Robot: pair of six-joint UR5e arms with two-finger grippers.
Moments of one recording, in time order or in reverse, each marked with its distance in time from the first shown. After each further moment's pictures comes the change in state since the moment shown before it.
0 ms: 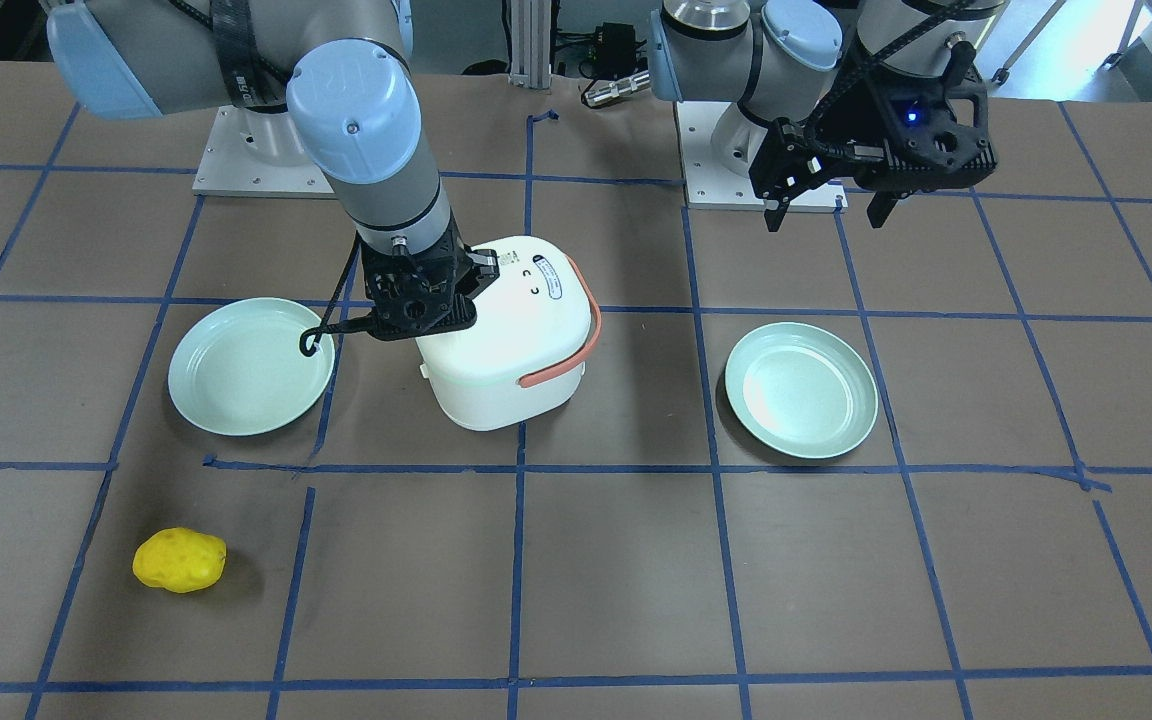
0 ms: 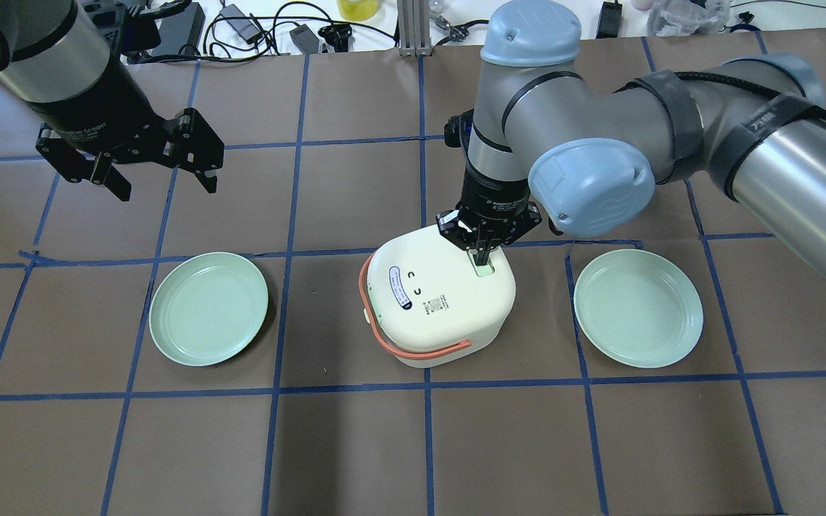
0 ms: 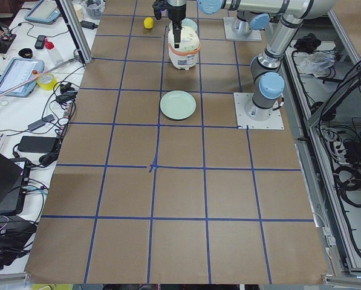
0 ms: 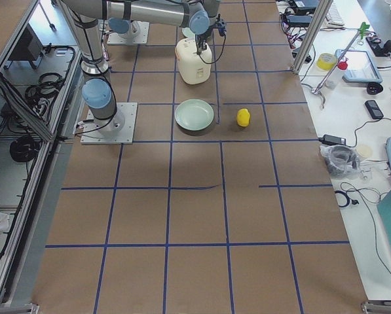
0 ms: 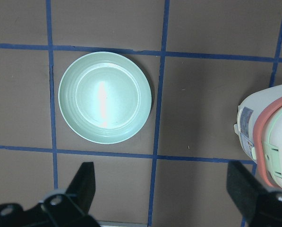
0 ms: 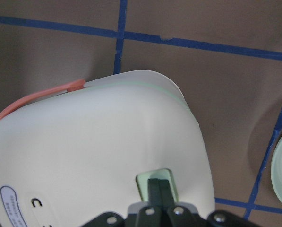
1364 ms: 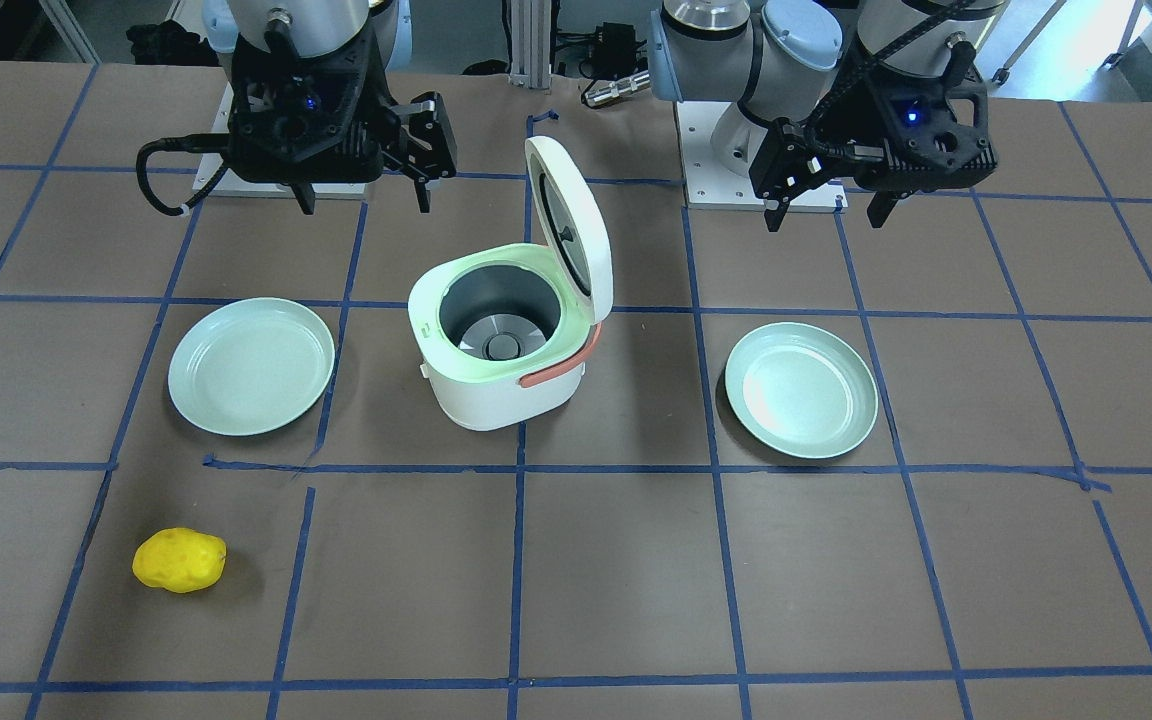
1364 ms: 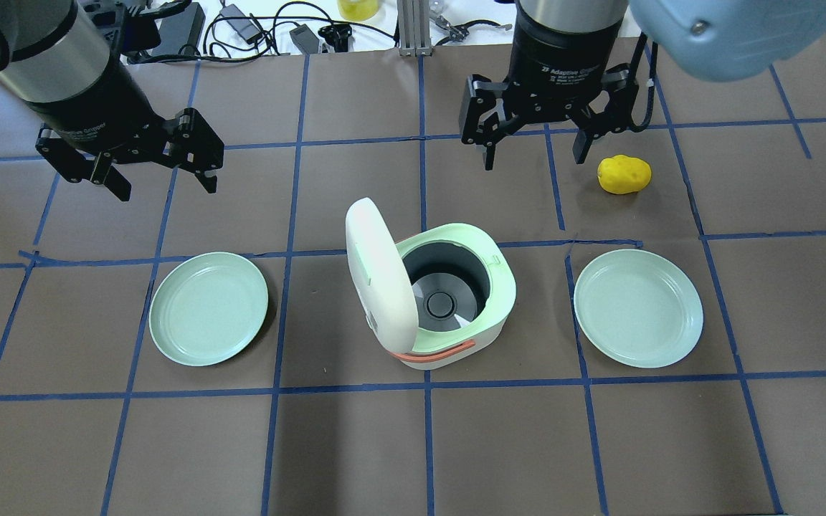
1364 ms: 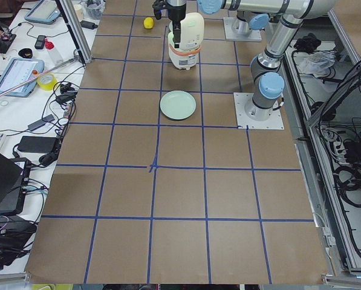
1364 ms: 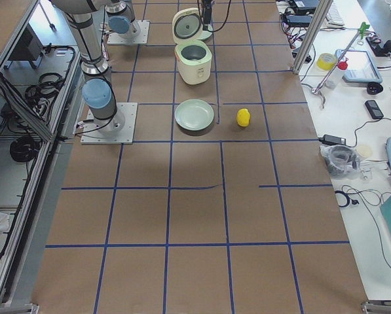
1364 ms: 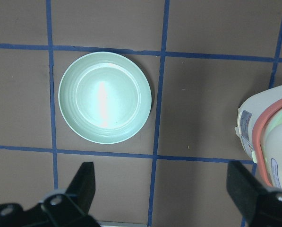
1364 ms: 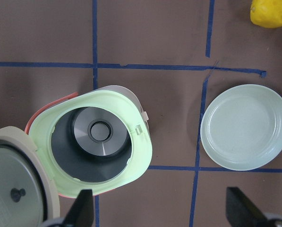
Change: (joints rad) left arm 0.000 0.000 0.000 0.000 0.000 0.000; right arm -0.067 -0.079 -0.327 0.336 -0.102 0.070
